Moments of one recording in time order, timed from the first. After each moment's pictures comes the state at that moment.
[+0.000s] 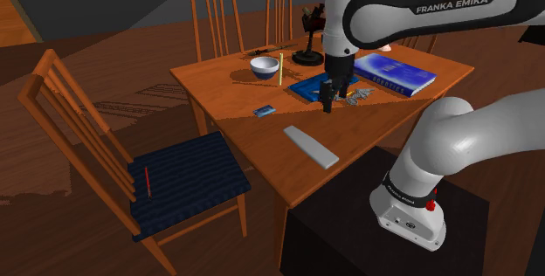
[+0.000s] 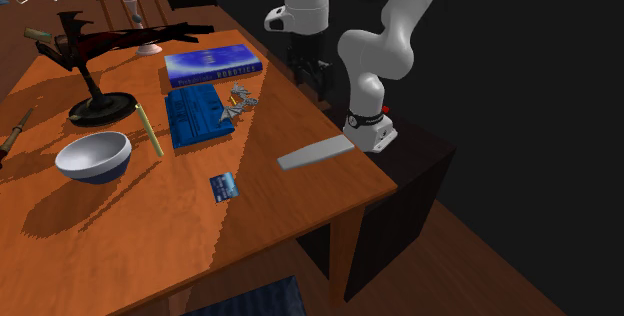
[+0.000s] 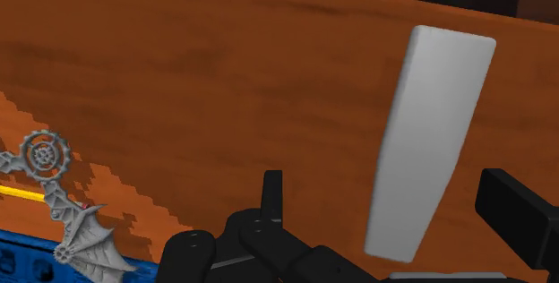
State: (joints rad) arm 0.03 -0.85 0.12 -2.70 0.02 1.74 0.09
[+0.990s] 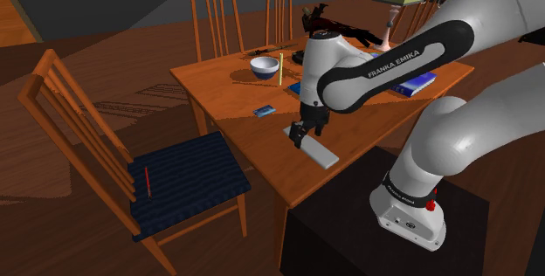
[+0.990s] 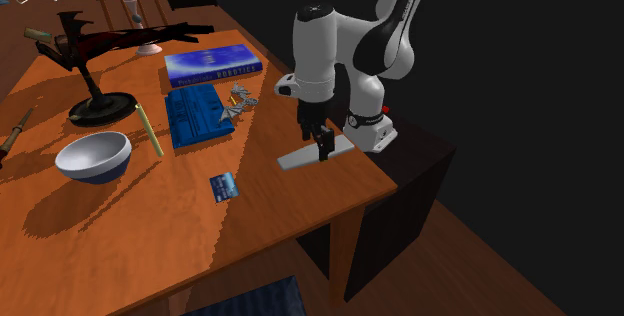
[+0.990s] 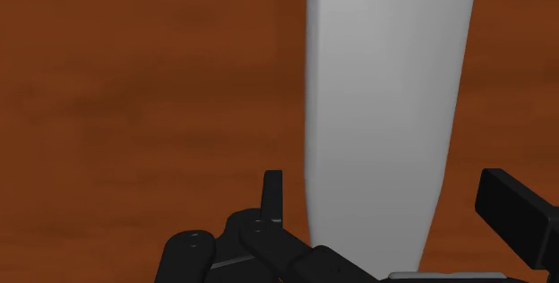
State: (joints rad) arm 0.06 -0.59 0.28 -2.90 0.21 2.30 0.34
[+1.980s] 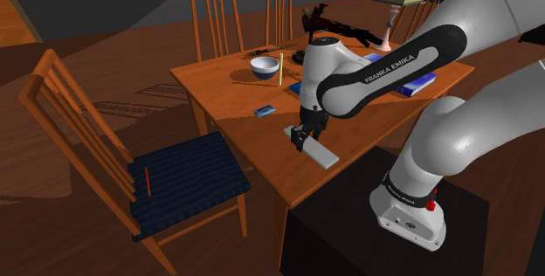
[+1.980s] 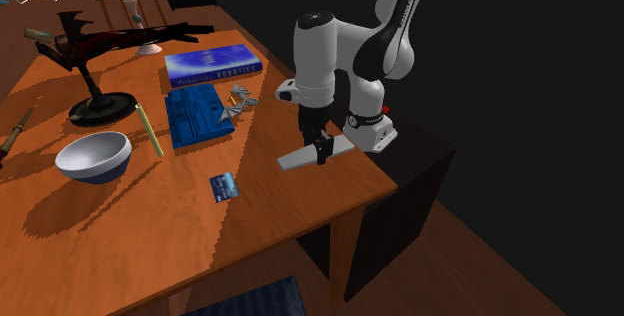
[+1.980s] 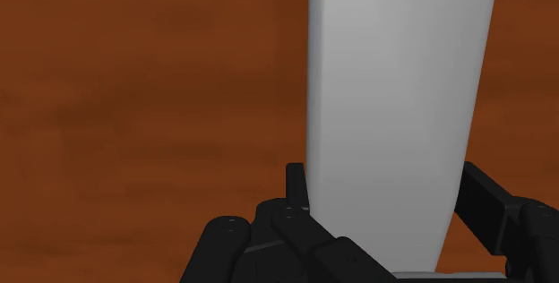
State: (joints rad) arm 0.06 -0.56 0.29 -2.92 0.21 2.36 0.34
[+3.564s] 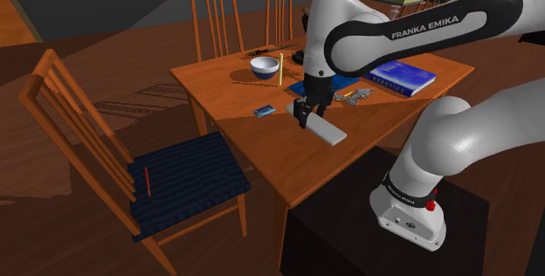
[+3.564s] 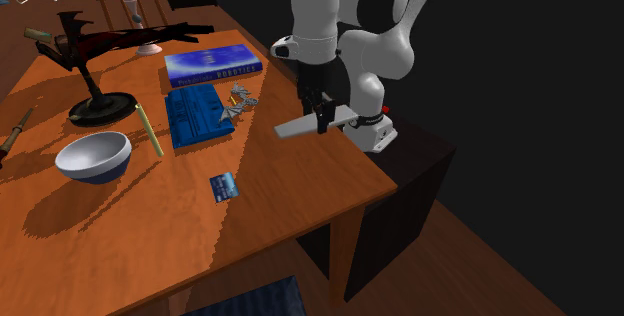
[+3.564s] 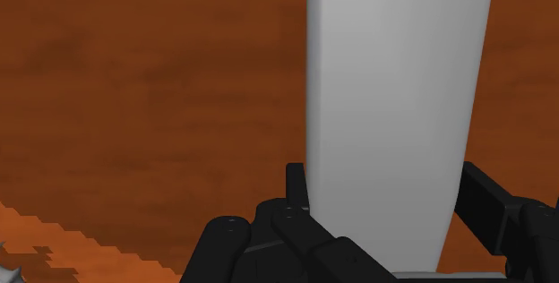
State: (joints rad) arm 0.06 -0.74 0.24 -2.76 0.17 2.01 0.34
